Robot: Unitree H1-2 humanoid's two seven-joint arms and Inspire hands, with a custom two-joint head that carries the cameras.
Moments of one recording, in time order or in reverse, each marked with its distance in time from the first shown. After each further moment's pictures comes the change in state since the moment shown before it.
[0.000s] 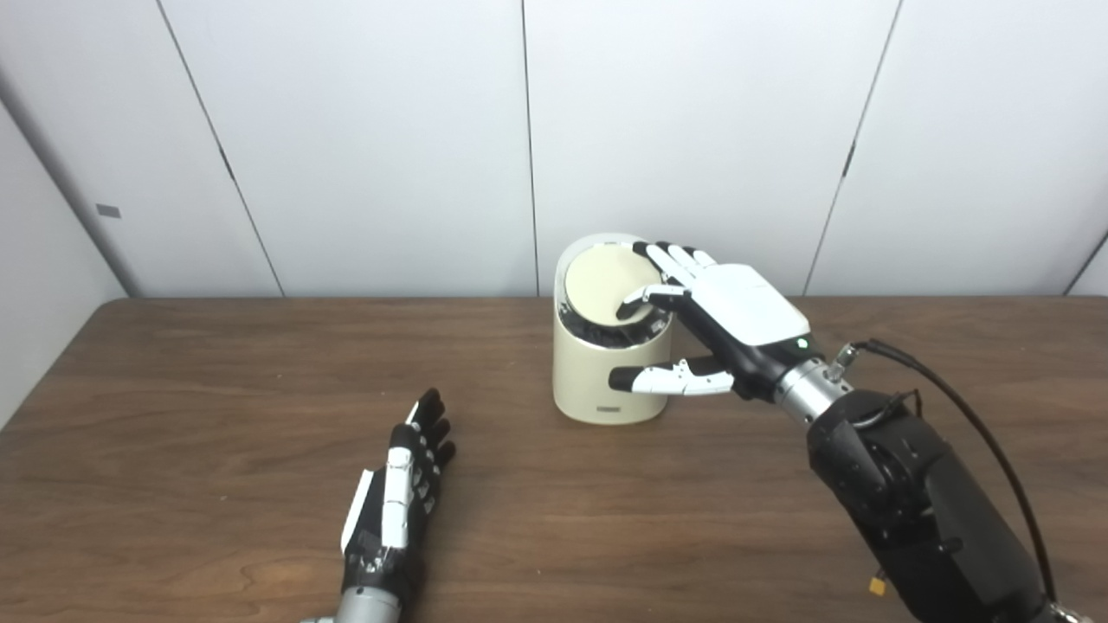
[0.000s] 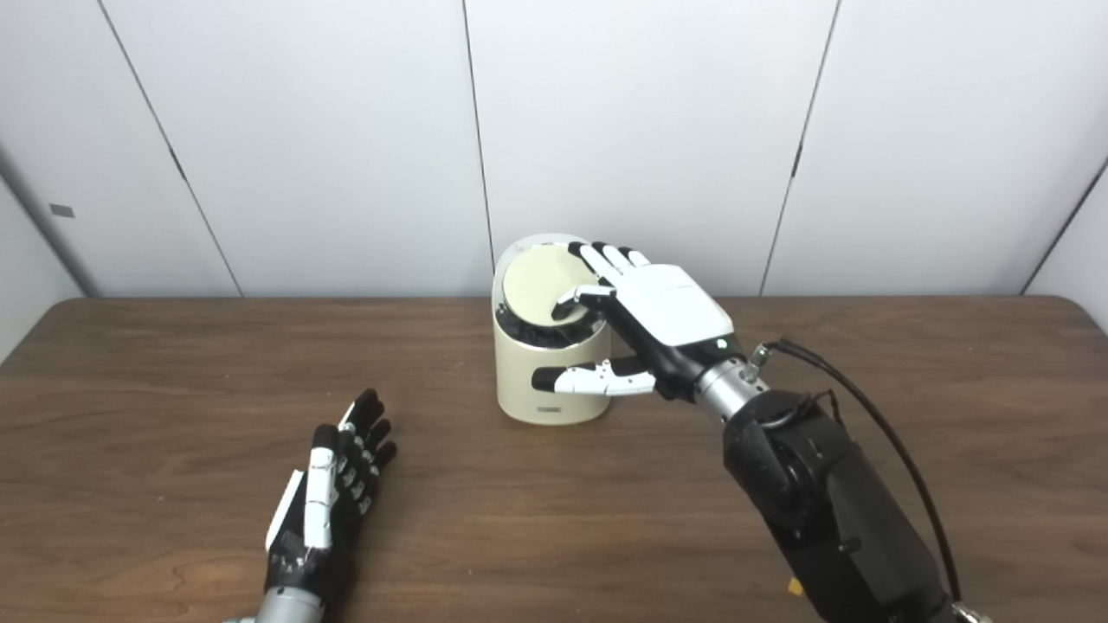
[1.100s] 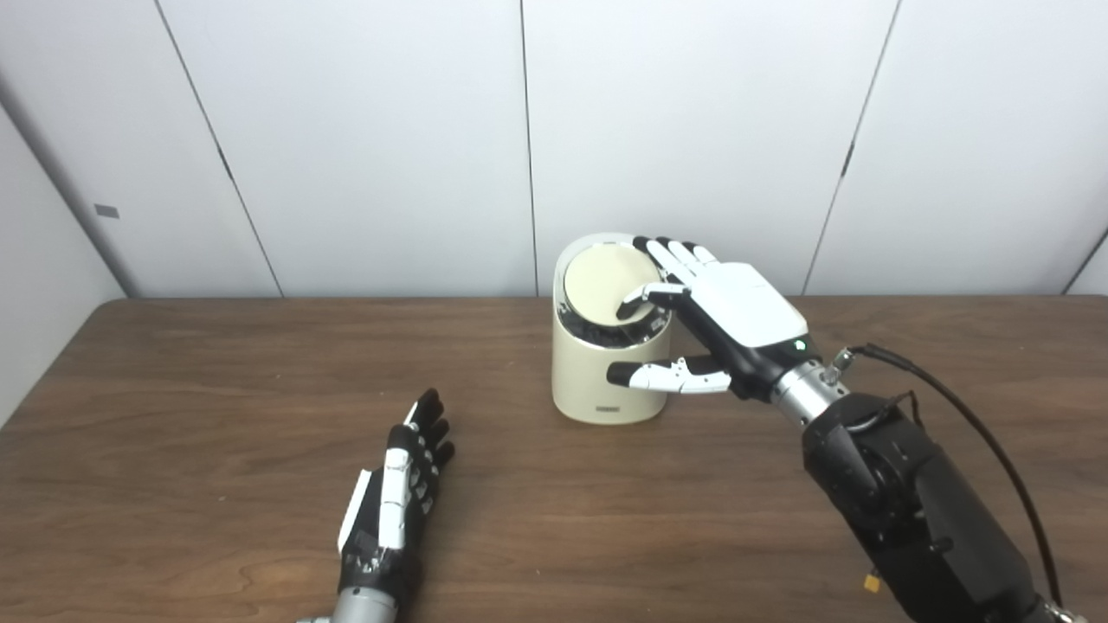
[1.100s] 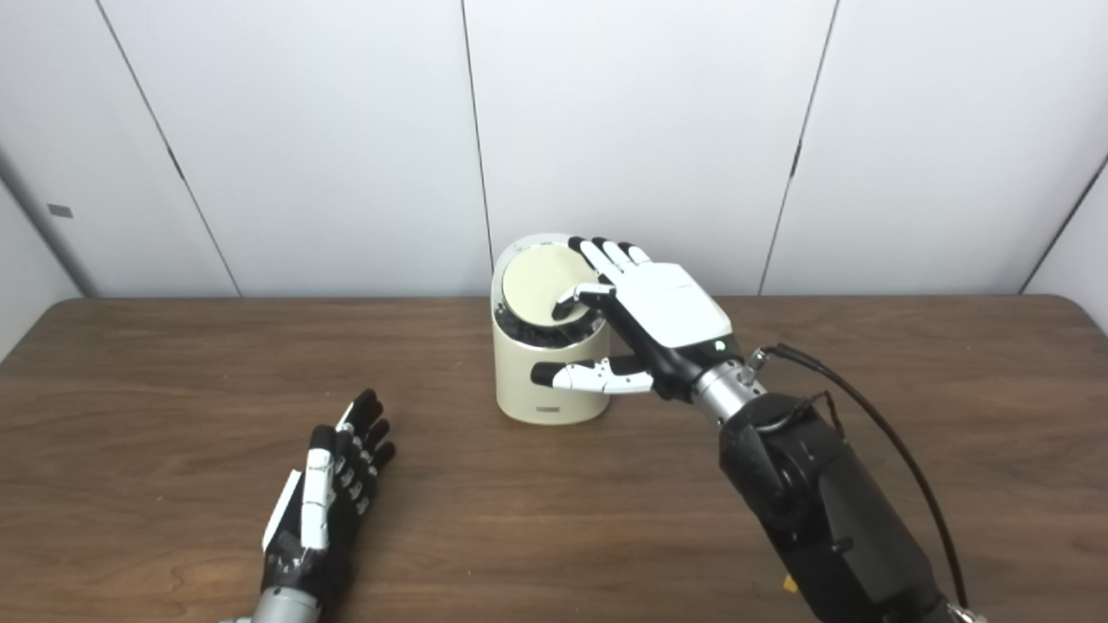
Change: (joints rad) left arm 0.000 0.003 0.008 0.001 -0.003 0.001 -0.012; right arm 0.001 -0.006 0.031 0.059 -0.027 -0.038 -0.092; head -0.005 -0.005
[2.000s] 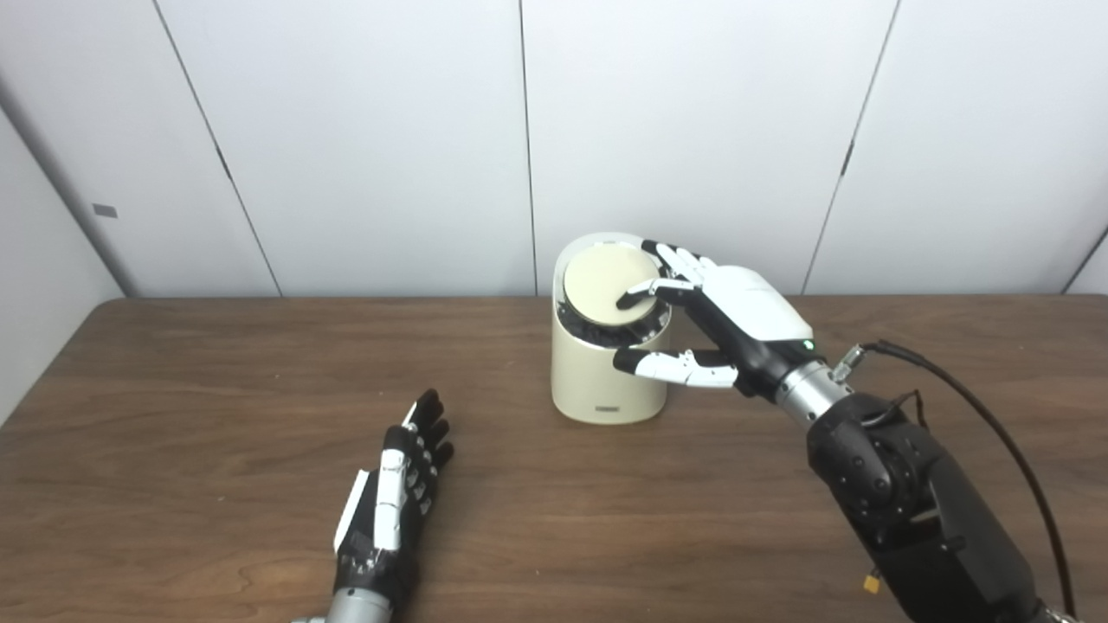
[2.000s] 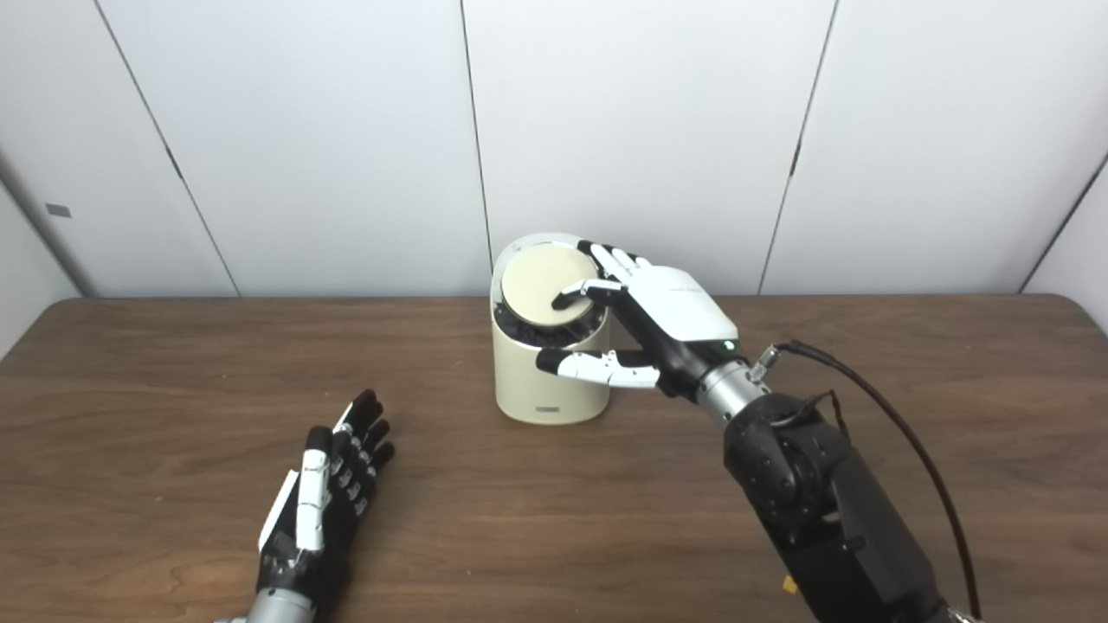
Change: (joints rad) left arm 0.001 0.016 0.005 0.000 -0.022 0.000 -0.021; right arm 0.009 0.004 -0.023 -0.022 0.118 0.067 0.033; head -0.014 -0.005
